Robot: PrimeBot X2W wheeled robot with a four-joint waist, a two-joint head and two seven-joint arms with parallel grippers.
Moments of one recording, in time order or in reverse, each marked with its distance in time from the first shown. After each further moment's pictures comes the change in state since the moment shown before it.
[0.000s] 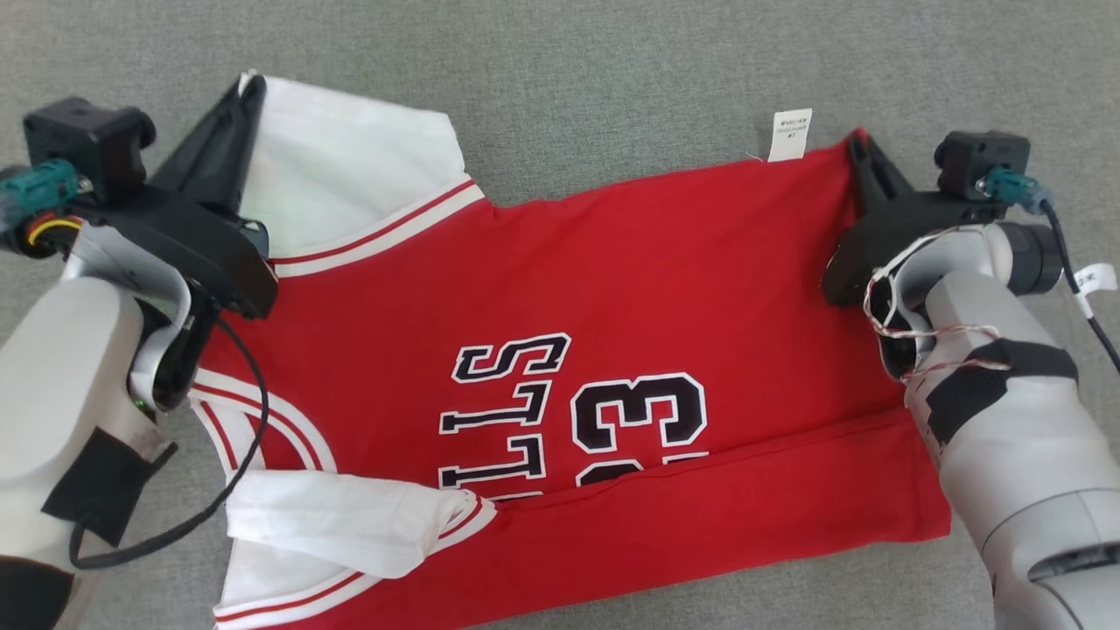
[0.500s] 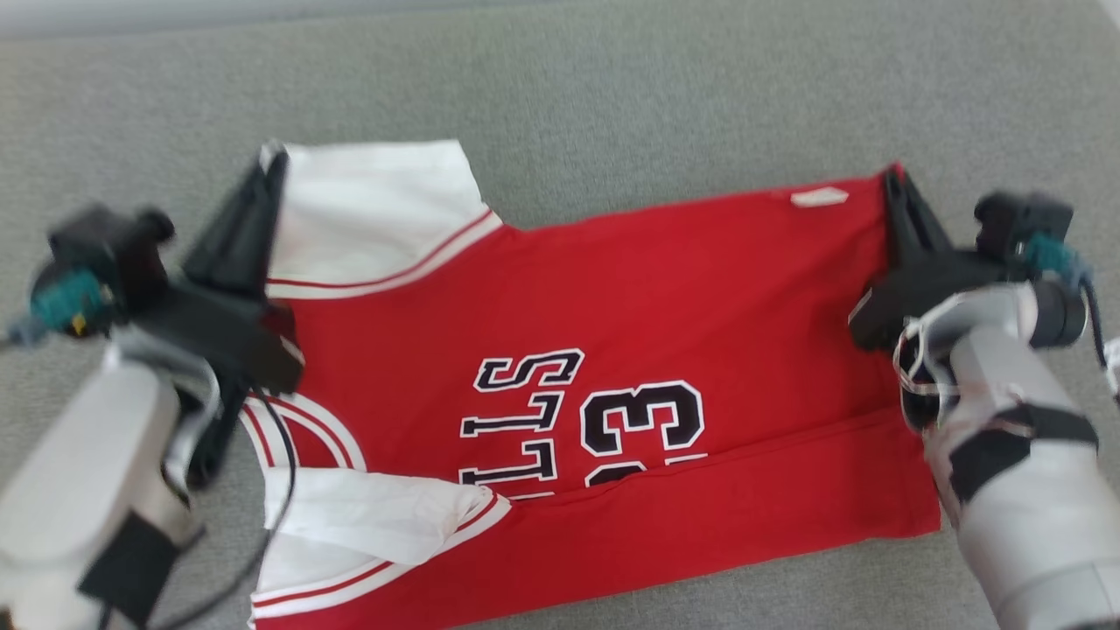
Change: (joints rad) left arm 0.107 -0.005 -0.002 -0.025 -0.037 -0.005 -0.137; right arm 0.122 -0.033 -0.041 -0.123 0.038 0.000 -0.056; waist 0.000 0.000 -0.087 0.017
